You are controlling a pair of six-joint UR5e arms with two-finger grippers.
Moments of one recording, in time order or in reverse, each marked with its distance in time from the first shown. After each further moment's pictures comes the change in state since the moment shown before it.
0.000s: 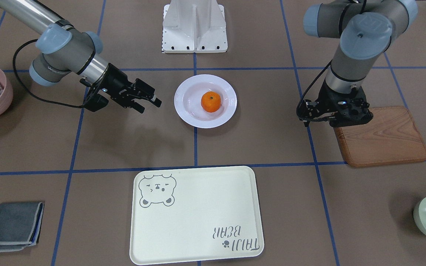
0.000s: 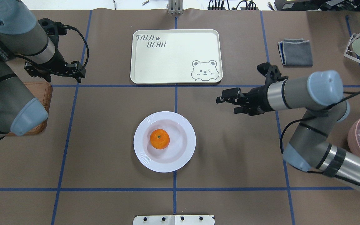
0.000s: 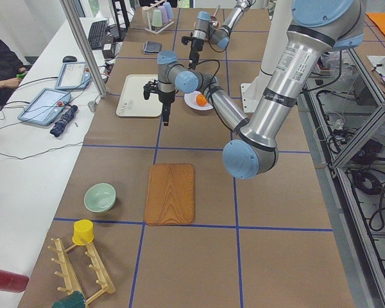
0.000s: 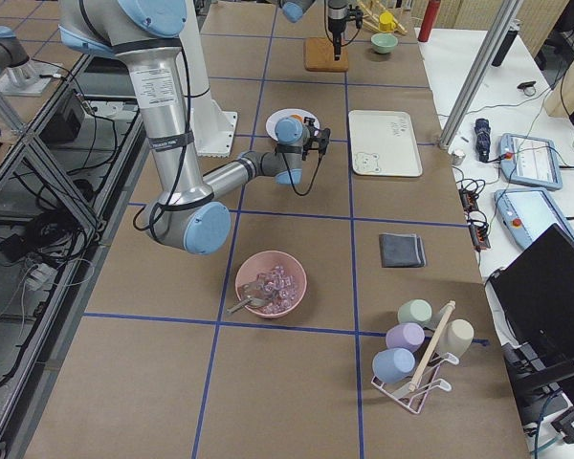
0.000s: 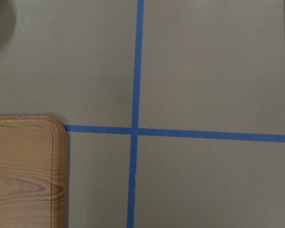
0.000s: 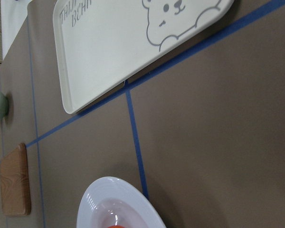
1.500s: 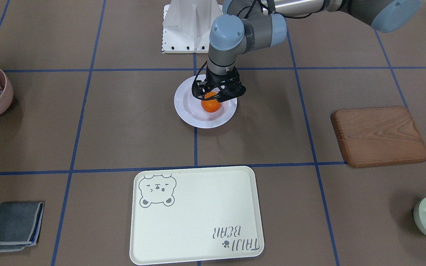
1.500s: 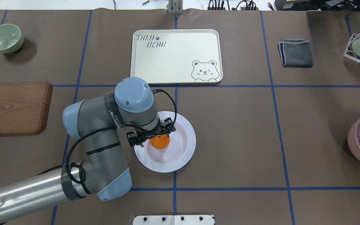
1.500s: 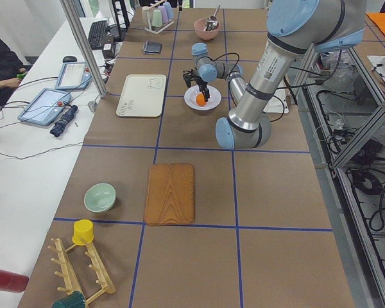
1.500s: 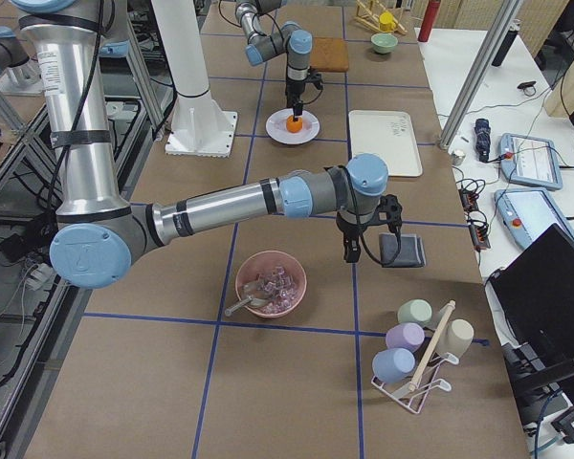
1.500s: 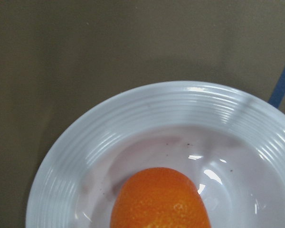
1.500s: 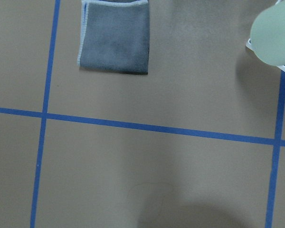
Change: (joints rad) left arm 0.413 -0.231 0.141 -0.150 0.004 -0.684; right arm 0.868 -0.167 0.158 -1.298 0.624 -1.552
